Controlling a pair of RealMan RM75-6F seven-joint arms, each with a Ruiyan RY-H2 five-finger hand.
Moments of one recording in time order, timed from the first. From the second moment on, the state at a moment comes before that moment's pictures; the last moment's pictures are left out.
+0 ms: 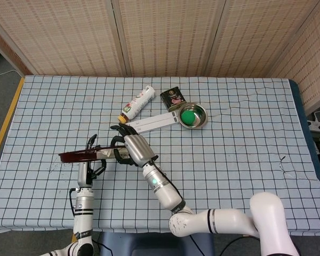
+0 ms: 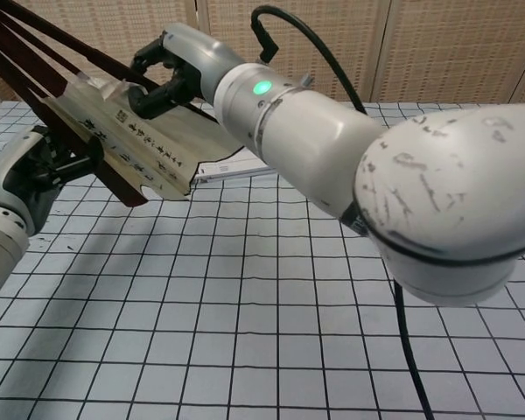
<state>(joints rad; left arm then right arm) -0.37 -1.93 -0.35 -1.39 1.27 1.37 -0.55 1.08 -1.92 0.49 -1.50 -0.85 1.04 -0.22</state>
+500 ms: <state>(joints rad) -0.37 -1.90 -0.35 -1.34 1.30 1.38 -0.54 1.01 -1.76 0.43 -1.63 -0.91 1.05 -0.28</state>
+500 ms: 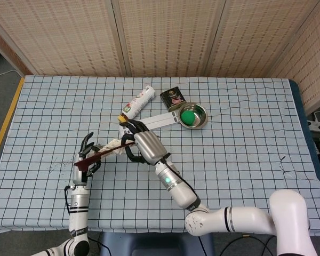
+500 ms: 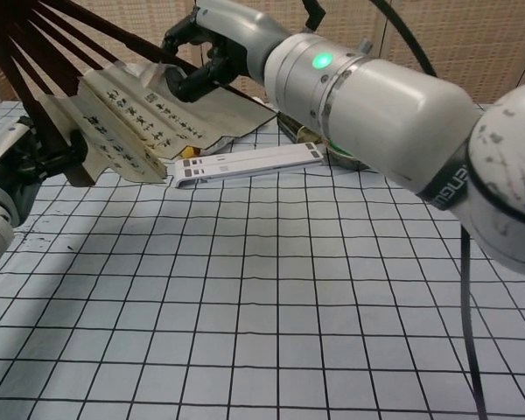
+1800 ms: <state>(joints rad) -0.37 -1.89 -0.29 -1.12 1.40 1.48 -0.51 0.83 -1.42 0.35 -1.81 -1.10 1.16 -0.28</state>
